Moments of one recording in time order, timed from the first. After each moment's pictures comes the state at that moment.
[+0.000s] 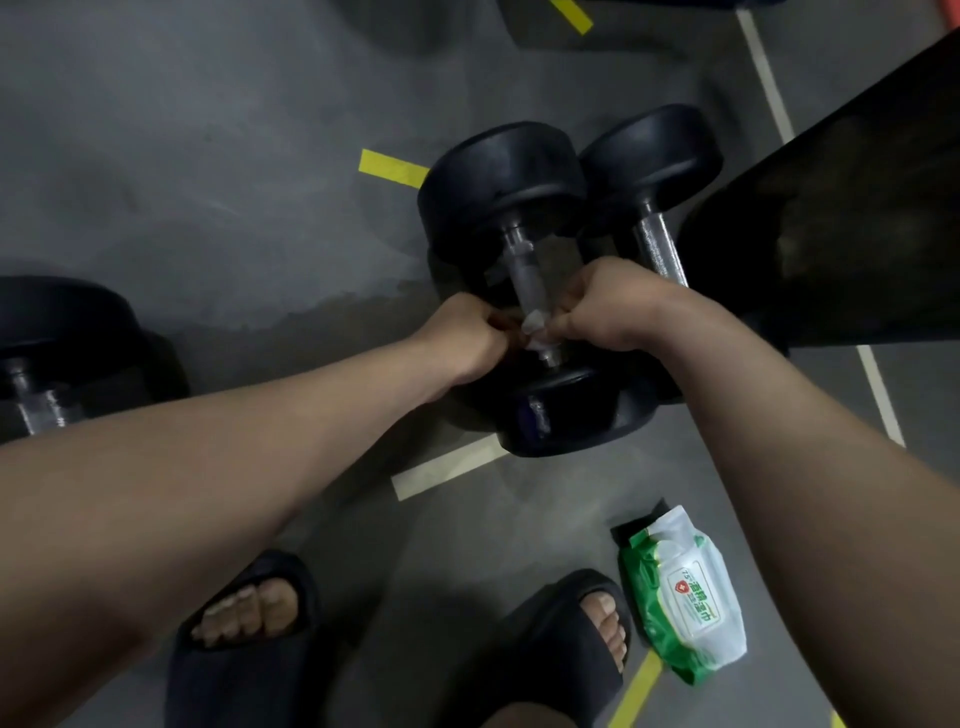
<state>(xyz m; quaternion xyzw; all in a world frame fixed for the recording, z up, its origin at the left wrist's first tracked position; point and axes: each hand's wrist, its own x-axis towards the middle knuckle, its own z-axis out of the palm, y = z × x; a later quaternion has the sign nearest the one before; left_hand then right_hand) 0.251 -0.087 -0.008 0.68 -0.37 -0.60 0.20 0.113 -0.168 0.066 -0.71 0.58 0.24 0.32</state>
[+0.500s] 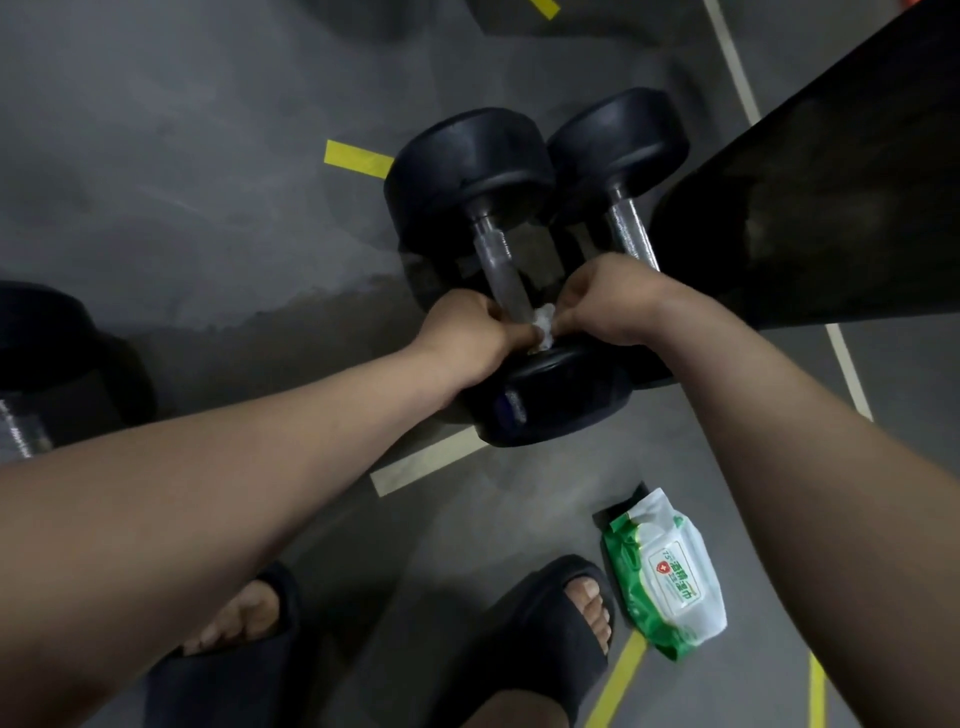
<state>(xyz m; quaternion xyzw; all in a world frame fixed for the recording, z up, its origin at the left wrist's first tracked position) 0.225 -0.085 0.003 0.68 -0.34 -0.60 0.23 0.083 -0.174 0.058 -0.69 0.62 0.25 0.29</state>
